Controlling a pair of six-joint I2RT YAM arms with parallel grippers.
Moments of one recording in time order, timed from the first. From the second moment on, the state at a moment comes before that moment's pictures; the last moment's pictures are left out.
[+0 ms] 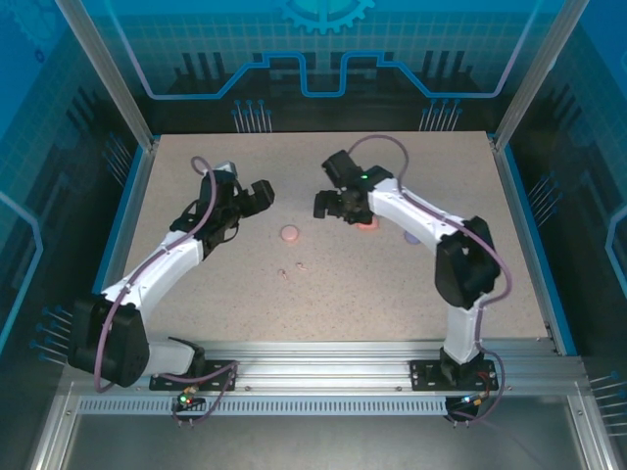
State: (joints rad) left arm -0.24 1.33 0.93 -0.20 -0.05 -0.63; right arm 0.62 1.96 1.68 -0.88 0.08 0.71
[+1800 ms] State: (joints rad) left arm -0.07 1.29 0.83 -0.10 0.17 -0.85; right arm 0.79 2.46 2.23 -1.17 0.23 0.95
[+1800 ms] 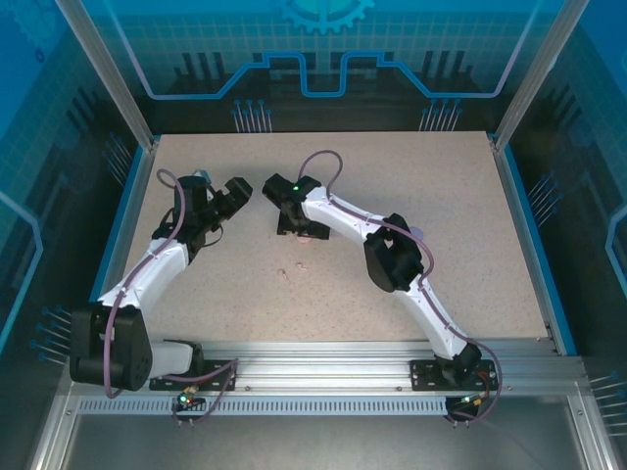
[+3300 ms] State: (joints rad) left arm -0.04 1.26 0.81 -0.01 0.25 -0.88; right arm 0.76 2.53 2.27 -1.16 0.15 0.91
